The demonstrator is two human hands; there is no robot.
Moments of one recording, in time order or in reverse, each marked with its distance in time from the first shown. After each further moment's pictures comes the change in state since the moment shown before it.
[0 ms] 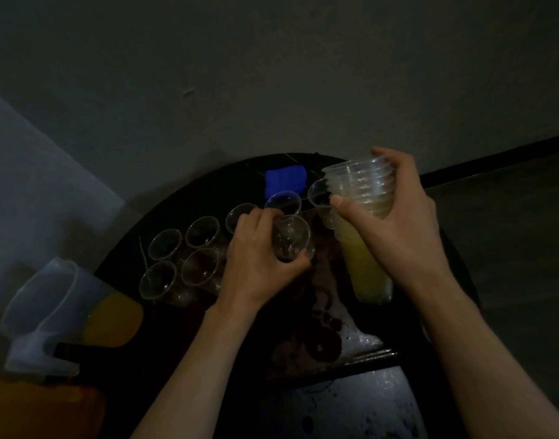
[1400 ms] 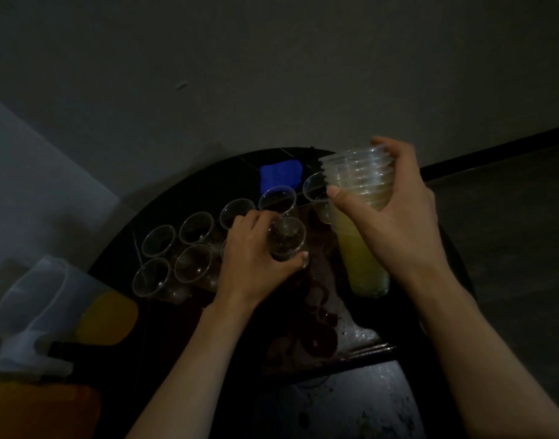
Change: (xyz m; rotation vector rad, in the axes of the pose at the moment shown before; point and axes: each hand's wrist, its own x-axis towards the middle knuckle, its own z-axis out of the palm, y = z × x) left_hand -0.003 -0.007 0.009 0.000 -0.055 -0.027; right_hand 0.001 -0.001 -0.002 0.036 0.009 -0.028
